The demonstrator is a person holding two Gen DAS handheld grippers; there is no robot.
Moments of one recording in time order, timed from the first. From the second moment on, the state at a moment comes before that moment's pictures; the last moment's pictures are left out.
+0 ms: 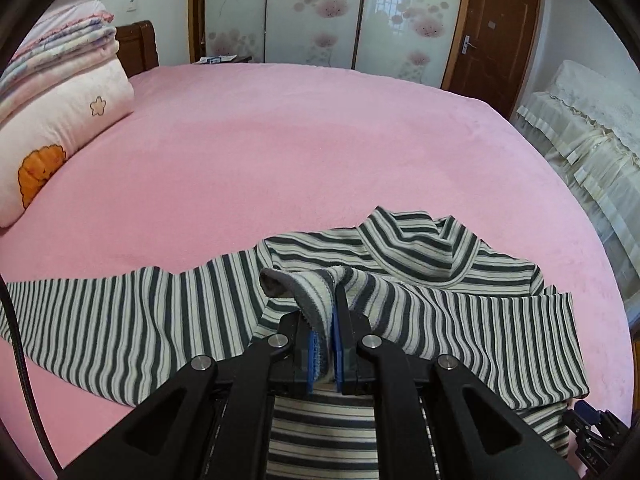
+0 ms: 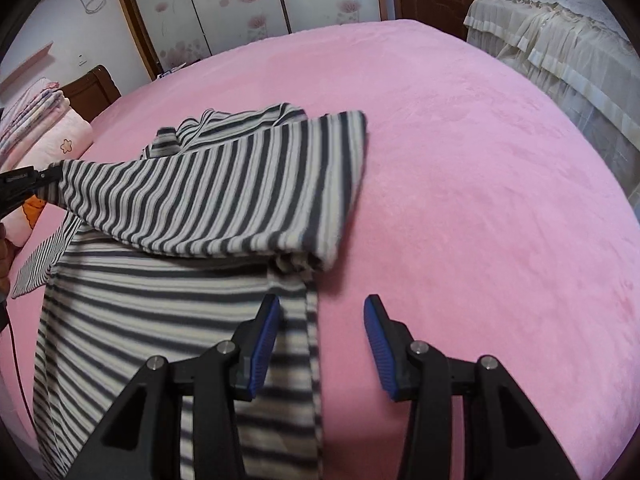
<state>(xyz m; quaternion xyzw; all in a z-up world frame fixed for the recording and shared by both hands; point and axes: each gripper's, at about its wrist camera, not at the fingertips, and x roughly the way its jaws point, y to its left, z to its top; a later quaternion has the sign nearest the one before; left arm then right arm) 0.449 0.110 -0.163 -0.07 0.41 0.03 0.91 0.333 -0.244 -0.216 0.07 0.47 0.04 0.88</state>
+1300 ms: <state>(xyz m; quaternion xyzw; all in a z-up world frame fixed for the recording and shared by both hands) 0.426 0.207 -0.254 -0.24 0.52 -0.06 0.82 0.324 -0.226 -0.218 -0.03 0.47 0.00 0.88</state>
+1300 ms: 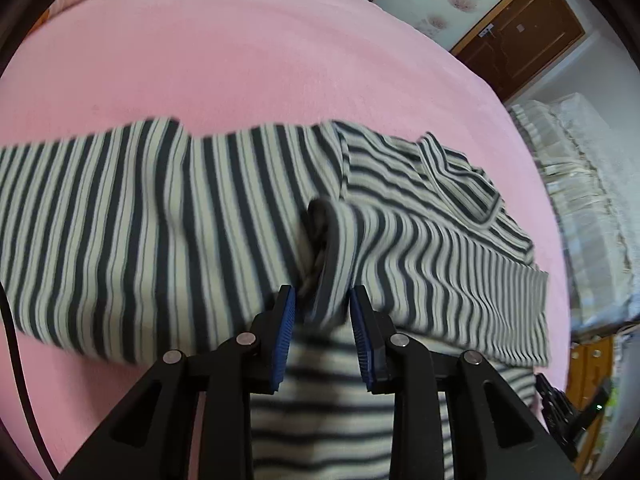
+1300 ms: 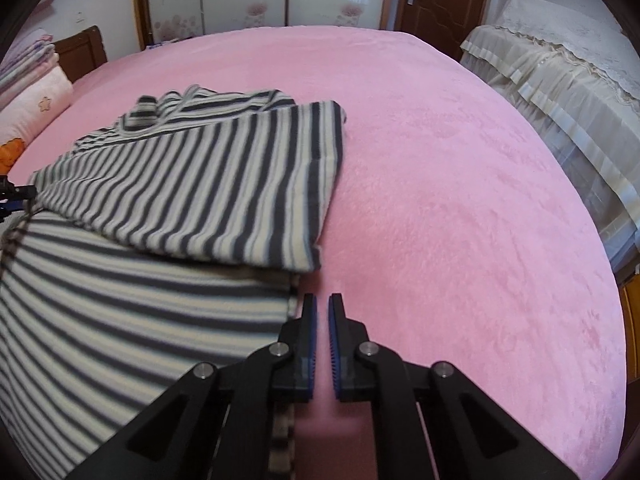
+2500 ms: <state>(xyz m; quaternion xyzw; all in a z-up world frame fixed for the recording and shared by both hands) 0.431 0.204 -0.269 -0.31 0.58 0.01 0.76 0.315 -0.234 -0.212 0.00 0.47 0.03 0.88</state>
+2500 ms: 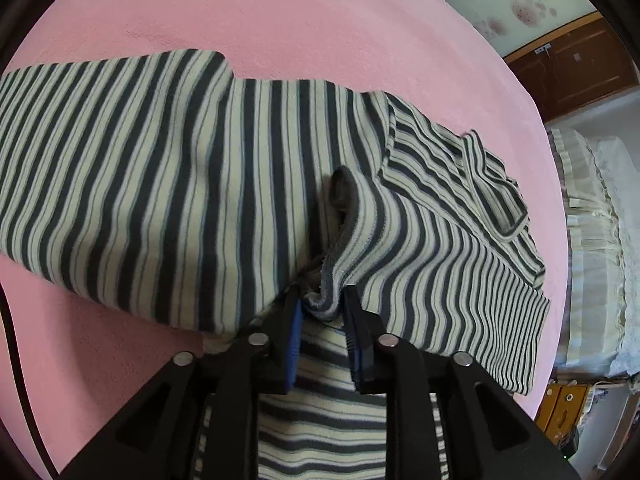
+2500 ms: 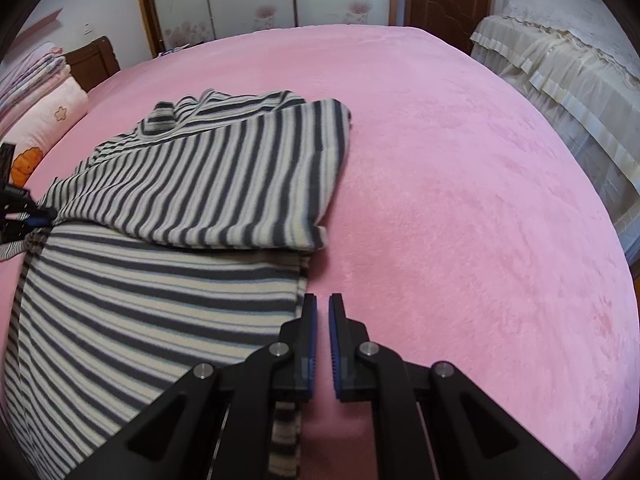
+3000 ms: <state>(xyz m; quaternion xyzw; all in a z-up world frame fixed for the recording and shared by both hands) 0.413 0.203 -0.273 -0.37 0.55 -0.01 0.74 0.349 -0.212 -0.206 0.16 0.49 0.11 0.85</state>
